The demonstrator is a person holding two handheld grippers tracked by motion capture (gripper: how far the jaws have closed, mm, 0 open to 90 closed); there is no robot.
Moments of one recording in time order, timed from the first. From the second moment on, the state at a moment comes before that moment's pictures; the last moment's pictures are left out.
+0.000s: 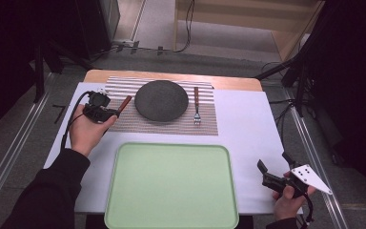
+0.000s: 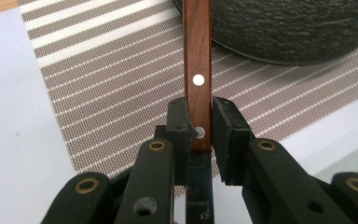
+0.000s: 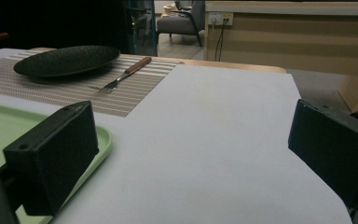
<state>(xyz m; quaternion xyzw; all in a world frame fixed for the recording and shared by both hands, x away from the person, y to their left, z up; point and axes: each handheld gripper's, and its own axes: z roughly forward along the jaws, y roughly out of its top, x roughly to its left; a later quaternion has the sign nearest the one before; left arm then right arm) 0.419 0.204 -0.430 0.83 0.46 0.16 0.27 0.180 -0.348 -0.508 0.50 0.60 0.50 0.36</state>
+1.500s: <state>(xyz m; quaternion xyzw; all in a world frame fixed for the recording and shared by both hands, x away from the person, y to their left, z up) 0.337 0.168 -0.434 0.86 0.39 0.14 0.29 0.180 -0.347 -0.508 0.50 0.60 0.51 0.36</state>
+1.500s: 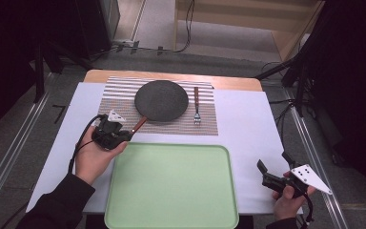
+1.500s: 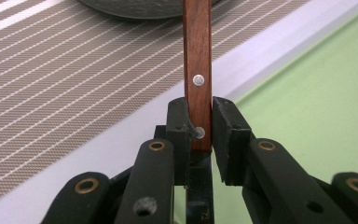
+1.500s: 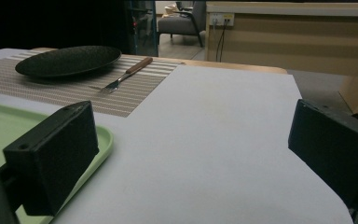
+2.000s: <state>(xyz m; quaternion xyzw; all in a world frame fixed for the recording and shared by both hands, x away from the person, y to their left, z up) 0.305 0.155 -0.431 0.87 0.37 0.14 0.30 0.180 -0.347 -0.508 0.50 0.60 0.51 0.36</state>
